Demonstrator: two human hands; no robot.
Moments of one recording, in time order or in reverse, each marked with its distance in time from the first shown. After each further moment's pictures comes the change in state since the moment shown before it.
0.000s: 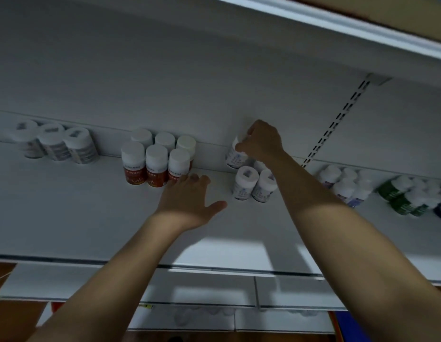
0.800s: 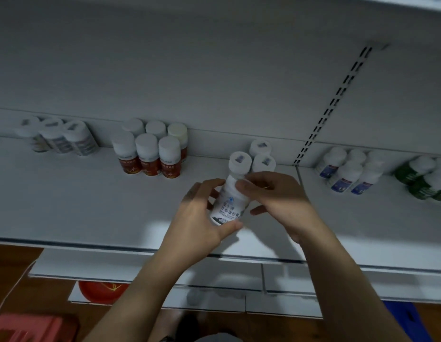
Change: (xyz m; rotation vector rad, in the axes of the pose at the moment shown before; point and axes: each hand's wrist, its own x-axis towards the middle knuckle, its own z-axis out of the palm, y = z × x) left_hand -0.057 0.064 0.021 -0.610 0.229 -0.002; right_hand -0.148 0.070 -0.011 0.751 -0.239 0.064
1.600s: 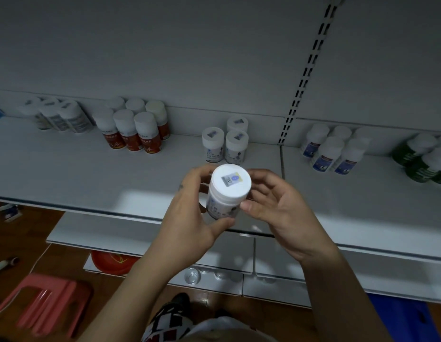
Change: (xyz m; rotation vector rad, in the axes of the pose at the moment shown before) left_hand -0.050 0.075 0.066 -0.020 0.067 -0.041; right_hand -0.053 0.072 -0.075 0.597 -0.334 -0.180
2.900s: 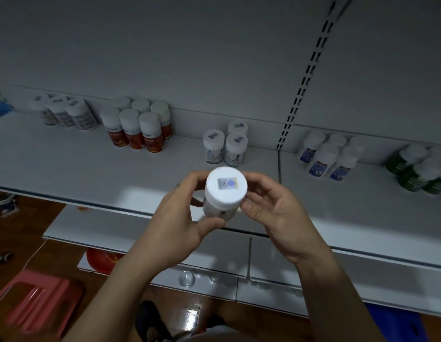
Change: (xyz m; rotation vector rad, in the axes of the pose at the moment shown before) left_hand -0.015 0.007 -0.016 0.023 -0.047 -0.001; right_hand -0.011 -0.004 0.004 -0.101 -0.061 -0.057
